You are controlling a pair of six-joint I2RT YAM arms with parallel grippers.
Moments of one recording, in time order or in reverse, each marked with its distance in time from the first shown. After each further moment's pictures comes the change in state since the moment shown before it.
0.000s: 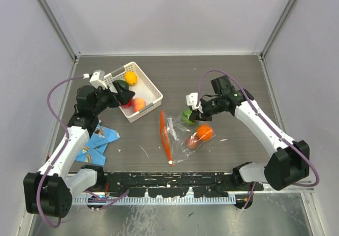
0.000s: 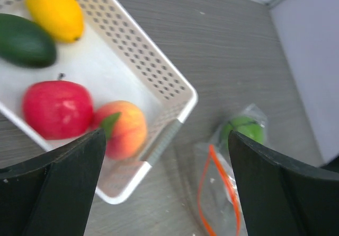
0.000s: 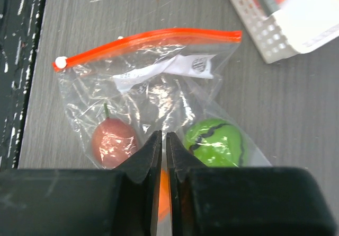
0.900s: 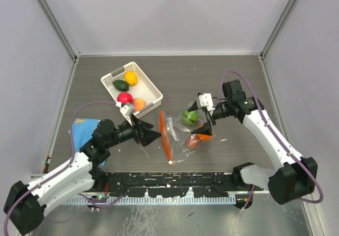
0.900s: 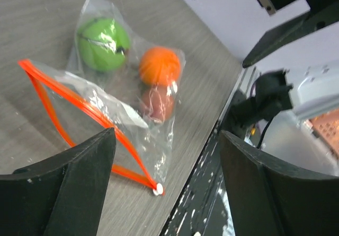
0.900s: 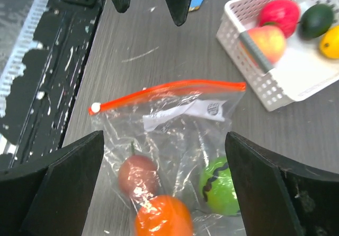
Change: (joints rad) left arm -0.501 -0.323 -0.366 0.274 0.106 -0.119; right arm -0.082 -0.177 -0.074 0.100 -0.282 0.117
